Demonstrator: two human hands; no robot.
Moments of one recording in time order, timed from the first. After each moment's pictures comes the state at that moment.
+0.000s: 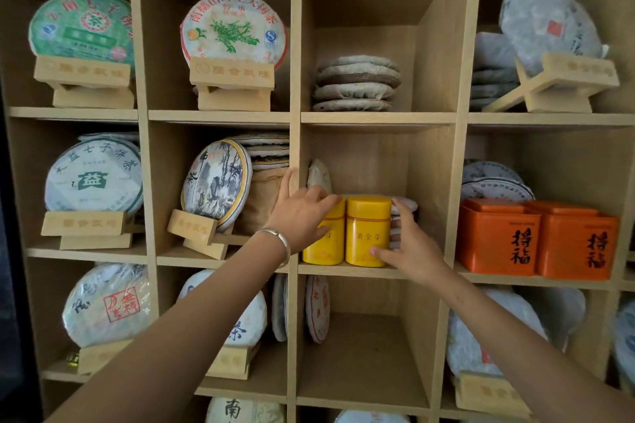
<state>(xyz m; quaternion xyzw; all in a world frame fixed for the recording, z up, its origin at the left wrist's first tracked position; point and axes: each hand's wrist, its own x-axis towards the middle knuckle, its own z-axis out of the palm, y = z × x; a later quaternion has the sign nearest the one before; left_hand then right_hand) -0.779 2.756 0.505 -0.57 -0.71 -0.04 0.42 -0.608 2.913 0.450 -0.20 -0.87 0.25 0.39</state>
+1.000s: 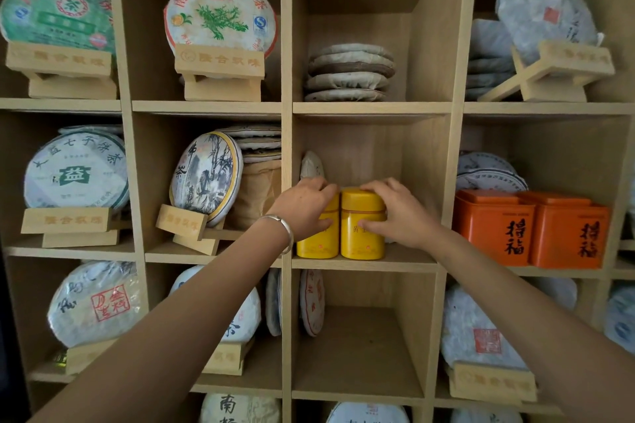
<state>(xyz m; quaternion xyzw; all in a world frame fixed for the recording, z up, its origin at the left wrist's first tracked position) -0.777 2.772 0.514 -0.62 -0.70 -0.10 0.33 -0.614 2.913 0.500 -0.16 -0.92 0.06 0.34</state>
